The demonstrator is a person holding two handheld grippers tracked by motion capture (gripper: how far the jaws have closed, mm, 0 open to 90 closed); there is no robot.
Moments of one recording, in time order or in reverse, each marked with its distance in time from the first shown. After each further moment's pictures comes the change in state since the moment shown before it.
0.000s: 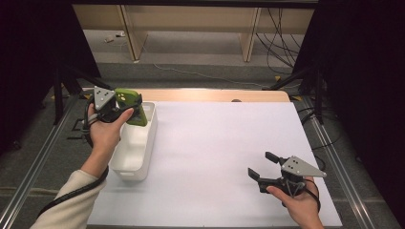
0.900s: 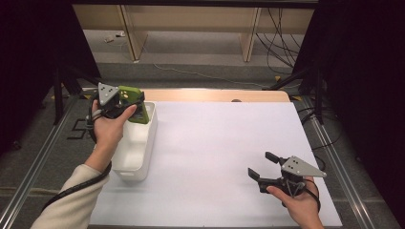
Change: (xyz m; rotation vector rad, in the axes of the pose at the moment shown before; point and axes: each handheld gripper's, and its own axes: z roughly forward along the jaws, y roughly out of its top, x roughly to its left) left arm -0.001 0.003 0.014 0.015 0.003 0.007; right arm 0.000 0.000 0.000 0.002 0.002 0.003
